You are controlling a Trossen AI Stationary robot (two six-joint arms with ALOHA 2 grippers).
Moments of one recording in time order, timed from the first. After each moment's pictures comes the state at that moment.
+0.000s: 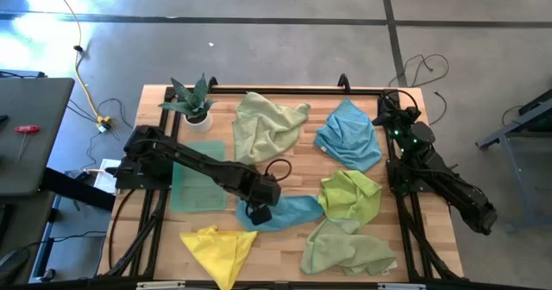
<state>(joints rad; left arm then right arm) -0.18 1.86 1.43 -0.88 -0.10 -0.62 -0.81 0.02 0.01 0.07 0.40 0.52</state>
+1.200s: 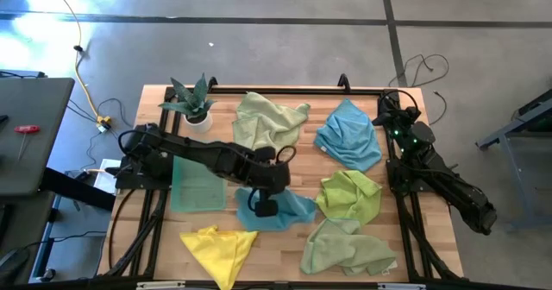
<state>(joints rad) -0.15 1.86 1.89 -1.09 -0.20 -0.28 -0.81 0.02 0.01 0.07 0.40 0.52</state>
